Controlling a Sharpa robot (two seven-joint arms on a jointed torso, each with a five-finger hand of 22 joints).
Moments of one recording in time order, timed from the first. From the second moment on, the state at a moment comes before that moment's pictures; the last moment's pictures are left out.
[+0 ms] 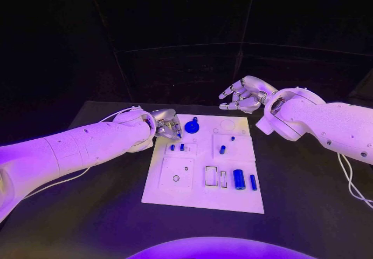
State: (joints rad) left arm 1.20 -0.59 -0.09 1.17 -1.24 -0.13 -0.08; left_hand 1.35 -0.09 0.47 -0.08 0.05 1.09 0.13 0.16 0.07 1.19 0.06 0.24 0.07 1.47 -0.02 1.29 0.96 0.12 1.43 0.07 1.08 1.03; right arm 1.30 -0.75 -0.03 1.40 -0.98 -0.29 -0.02; right_hand 1.49 -0.05 -0.03 0.22 0.33 0.86 0.16 0.17 0.07 1.20 0.07 0.98 0.96 1.46 -0.01 1.21 1.08 0.10 1.26 0.10 1.27 1.07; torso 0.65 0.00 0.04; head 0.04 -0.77
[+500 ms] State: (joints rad) left arm 1.20 -0.58 -0.09 1.16 -1.24 -0.13 -0.08; left_hand 1.35 -0.09 0.47 -0.08 0.05 1.10 0.13 0.16 0.07 1.20 0.06 0.23 0.07 1.47 -0.02 1.29 0.96 0.12 1.43 0.07 1.08 1.03; right arm 1.30 -0.75 -0.03 1.40 -0.98 -0.29 -0.02; right_hand 1.49 -0.05 -0.03 0.22 0.33 0.86 0.16 0.17 0.07 1.20 0.07 0.98 0.96 1.46 -0.01 1.21 1.08 0.10 1.26 0.10 1.27 1.07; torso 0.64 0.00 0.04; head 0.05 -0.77
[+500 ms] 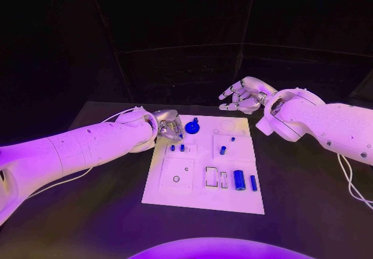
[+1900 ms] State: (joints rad) left arm 1.20 -0.57 -0.09 1.15 -1.25 -0.07 -0.14; left_hand 1.33 -0.09 0.47 -0.09 0.05 1.10 0.13 0.15 0.07 1.20 0.06 0.22 0.07 1.47 -0.02 1.29 0.95 0.12 1.43 0.07 1.09 1.03; right arm 1.30 -0.75 -0.03 1.40 -0.98 -0.29 -0.02; right_hand 1.49 -0.05 -0.03 0.22 0.33 0.86 0.16 0.17 0.07 1.20 0.07 0.98 0.96 1.46 -0.01 1.21 1.08 0.10 1.26 0.10 1.27 1.07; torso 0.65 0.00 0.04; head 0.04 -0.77
